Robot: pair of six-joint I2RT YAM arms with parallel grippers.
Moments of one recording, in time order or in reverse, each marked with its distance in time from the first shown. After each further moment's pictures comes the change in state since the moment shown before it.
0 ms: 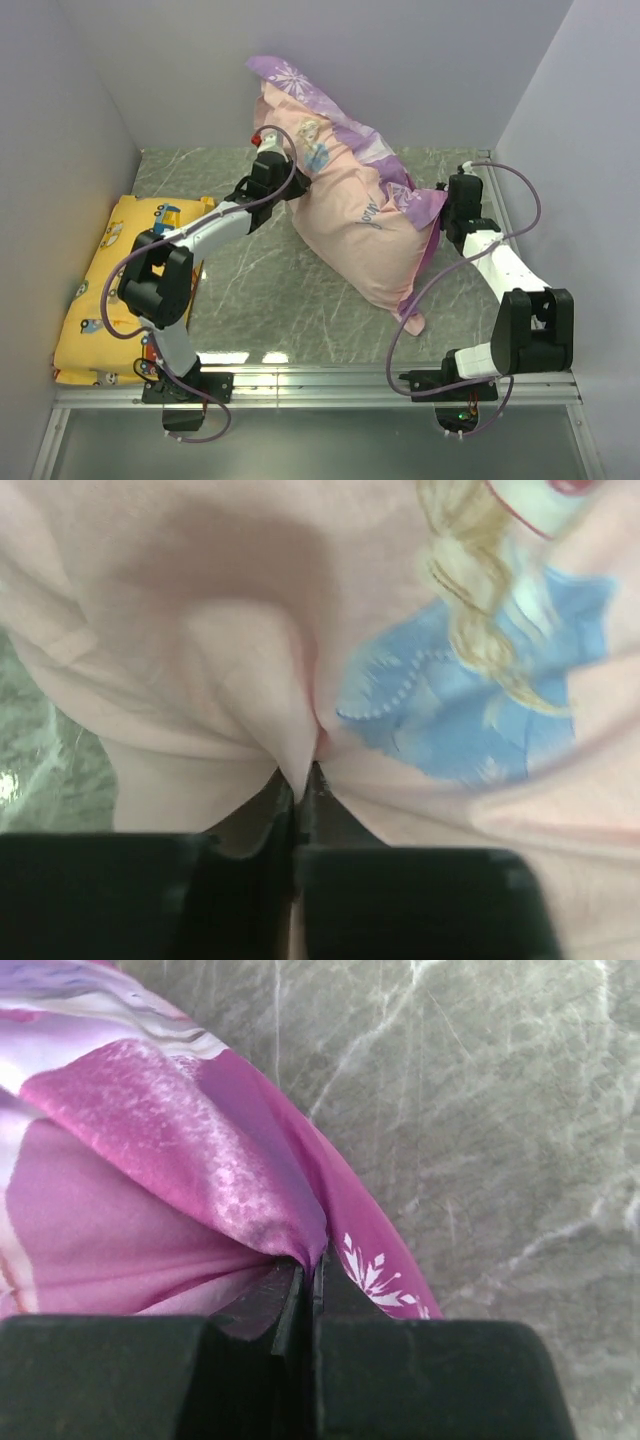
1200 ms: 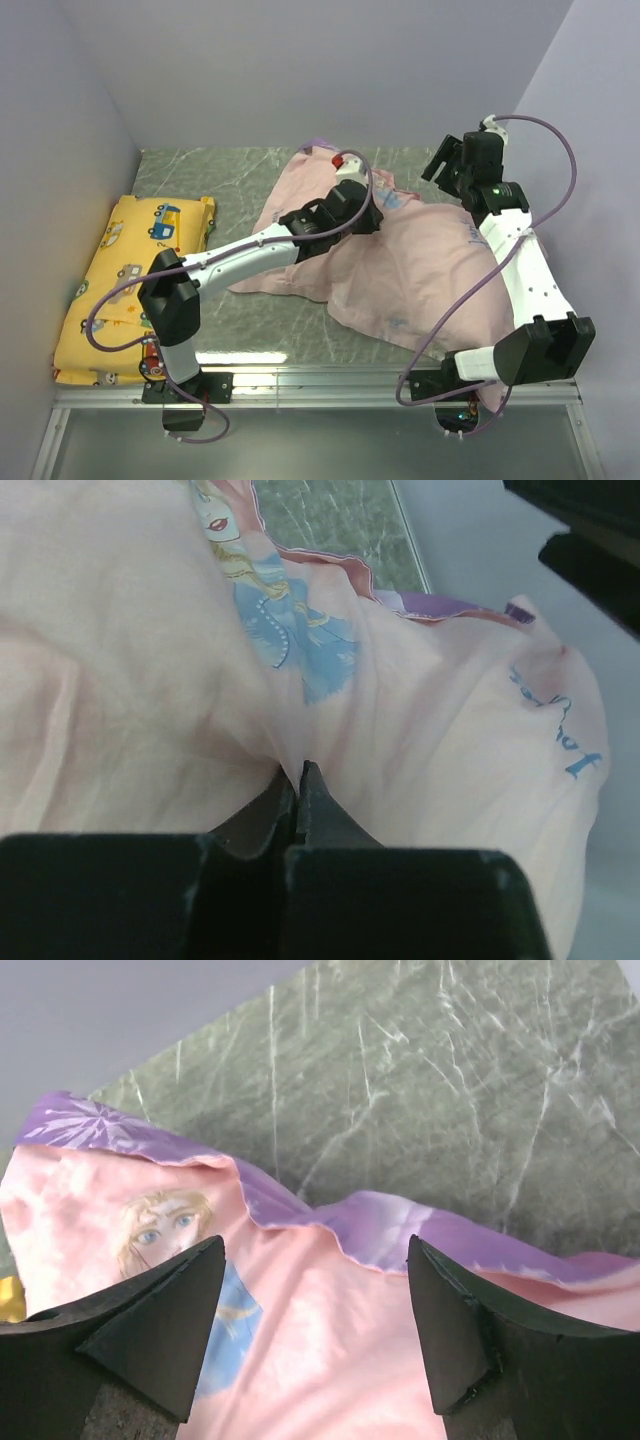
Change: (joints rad) left arm -0.480 -0.005 0.257 -0.296 -0.212 -0.026; right arm 0.048 -0.056 0.465 -0.448 0.264 -0.100
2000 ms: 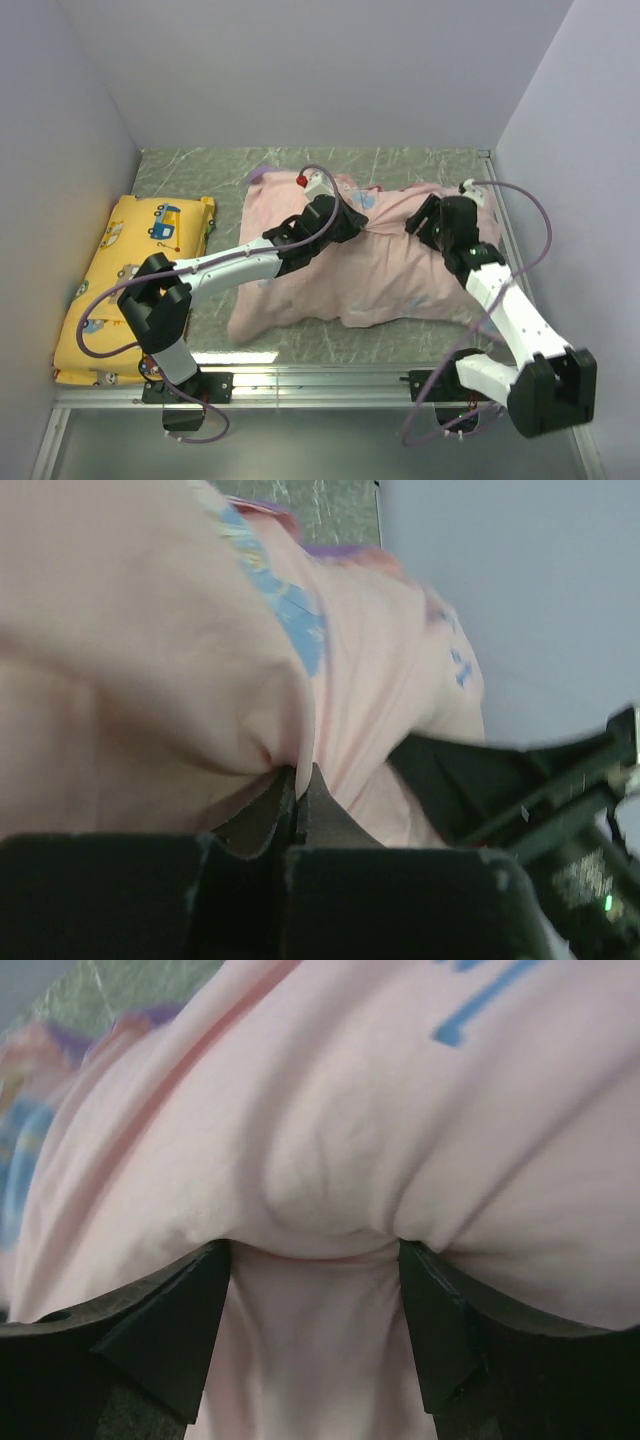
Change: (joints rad) left arm 0.075 -0.105 -0.320 0.277 0.013 -0.333; right arm 0.129 -0.298 -0.627 0.263 0.033 0.150
